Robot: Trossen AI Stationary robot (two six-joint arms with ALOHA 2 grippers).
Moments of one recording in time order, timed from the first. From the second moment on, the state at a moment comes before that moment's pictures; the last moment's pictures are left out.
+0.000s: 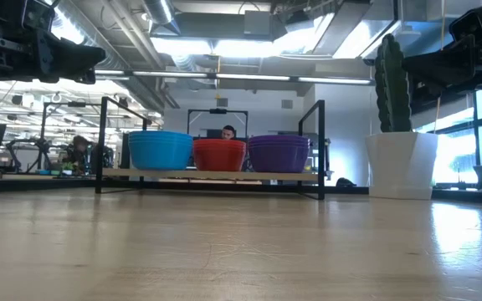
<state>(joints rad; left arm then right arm) 0.23 0.00 0.01 0.08 0.32 0.18 -0.06 0.01 0.01 0.07 -0.11 -0.01</state>
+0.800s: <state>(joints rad) 0.23 0.00 0.01 0.08 0.32 0.18 -0.06 0.01 0.01 0.07 -0.11 -0.01</state>
